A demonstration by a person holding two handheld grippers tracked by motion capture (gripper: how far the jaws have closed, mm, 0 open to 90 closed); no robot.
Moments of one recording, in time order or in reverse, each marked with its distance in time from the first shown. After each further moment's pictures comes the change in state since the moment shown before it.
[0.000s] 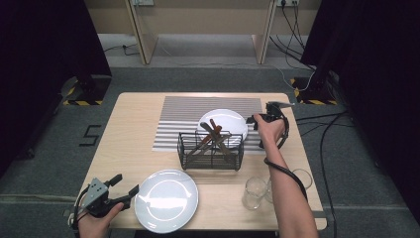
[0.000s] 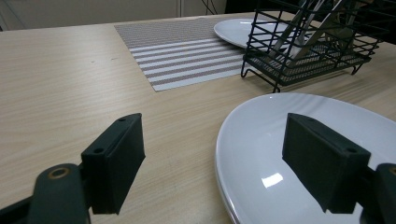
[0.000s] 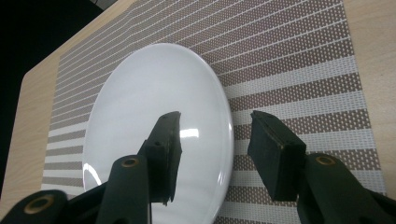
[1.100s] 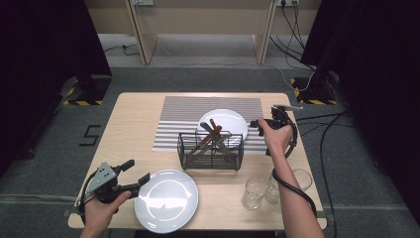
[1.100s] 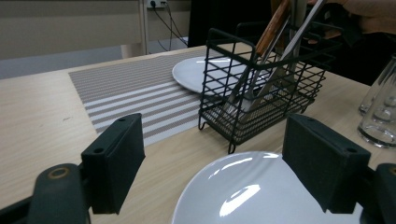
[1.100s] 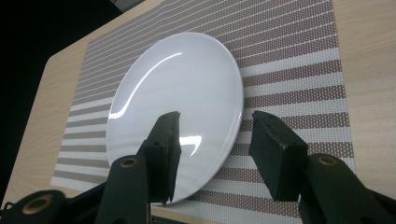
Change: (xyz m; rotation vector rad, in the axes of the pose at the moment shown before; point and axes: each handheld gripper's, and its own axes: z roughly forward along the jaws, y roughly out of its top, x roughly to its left) left arm -0.019 0.058 0.020 -0.068 -0.149 0.051; right arm 0.009 -0.027 -0.049 -0.045 0.032 -0.097
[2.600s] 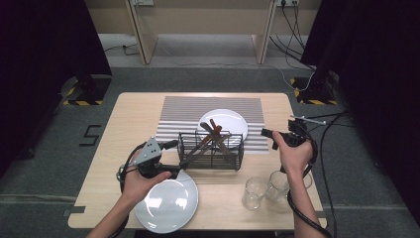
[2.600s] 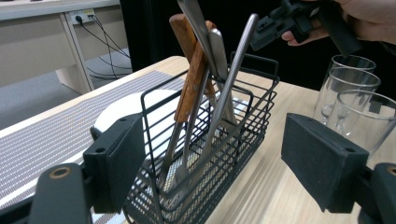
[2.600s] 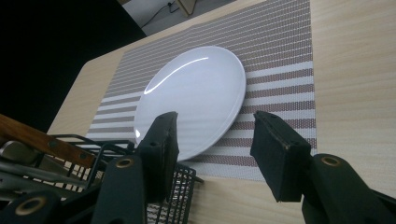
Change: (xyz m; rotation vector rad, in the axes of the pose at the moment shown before) left arm -0.047 0.066 0.093 0.014 -0.229 0.155; right arm 0.000 -0.045 -0.078 -0.152 0.057 -0.121
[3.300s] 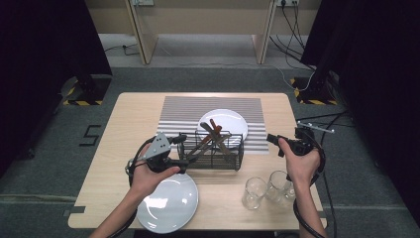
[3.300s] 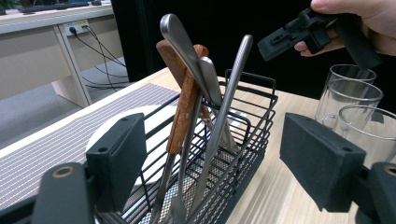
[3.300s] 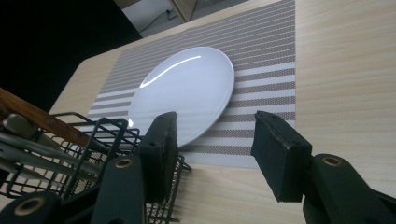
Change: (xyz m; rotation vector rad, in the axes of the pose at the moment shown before) left arm -0.003 0.014 0.021 -0.011 -0.022 0.035; right arm -0.007 -0.017 -0.022 -0.042 -0.014 -0.044
